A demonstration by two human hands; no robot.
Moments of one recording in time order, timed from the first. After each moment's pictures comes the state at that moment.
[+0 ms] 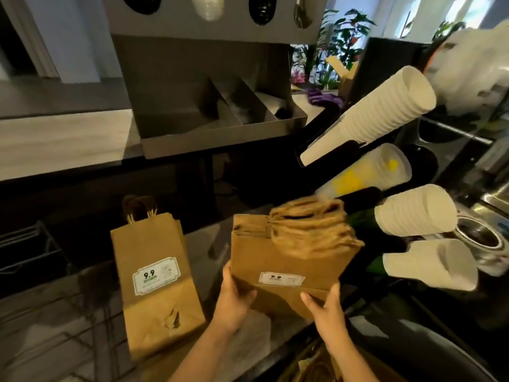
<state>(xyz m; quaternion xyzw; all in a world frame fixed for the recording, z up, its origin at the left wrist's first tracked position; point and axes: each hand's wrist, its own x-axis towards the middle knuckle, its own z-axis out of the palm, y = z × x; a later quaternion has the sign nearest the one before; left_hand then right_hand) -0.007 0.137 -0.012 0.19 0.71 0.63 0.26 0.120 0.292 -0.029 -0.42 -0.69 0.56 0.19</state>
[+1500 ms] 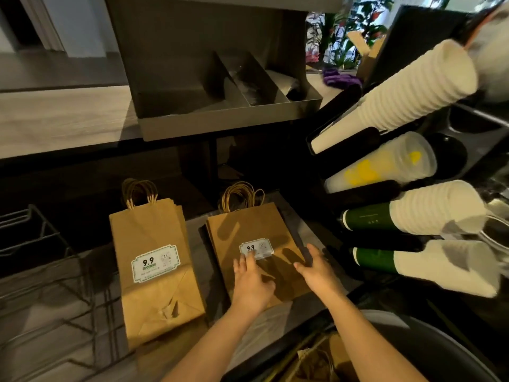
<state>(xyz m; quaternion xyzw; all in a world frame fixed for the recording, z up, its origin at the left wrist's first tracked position) -0.010 0.181 -0.016 0.18 0.85 0.40 0.30 0.059 0.338 -0.020 -0.43 -0.81 0.41 -0.02</state>
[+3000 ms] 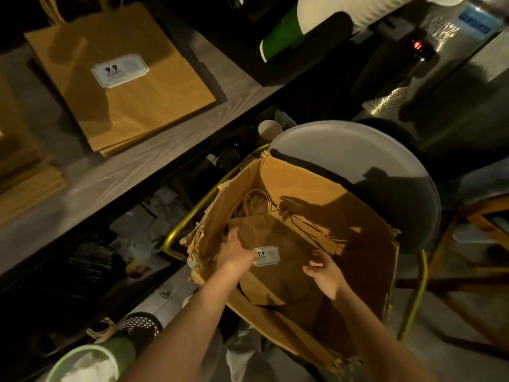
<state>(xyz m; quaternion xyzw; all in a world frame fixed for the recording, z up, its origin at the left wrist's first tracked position) 0.245 0.174 -0.220 0.08 0.80 0.31 0.51 0.436 0.281 -0.255 -0.64 -0.52 0.56 -0.06</state>
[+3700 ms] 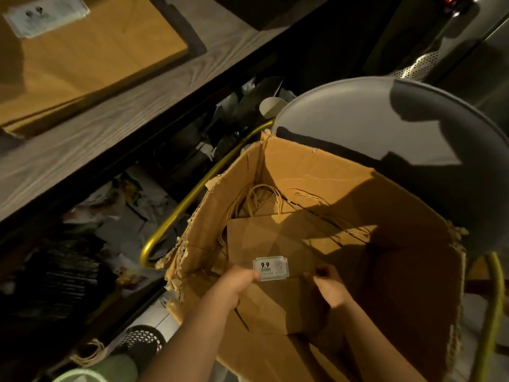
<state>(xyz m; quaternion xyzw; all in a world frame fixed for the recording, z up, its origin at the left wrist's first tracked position) 0.251 0.179 -0.324 -0.08 0.75 0.22 0.61 0.430 0.280 -0.385 -0.71 -0.41 0.57 -0.02</state>
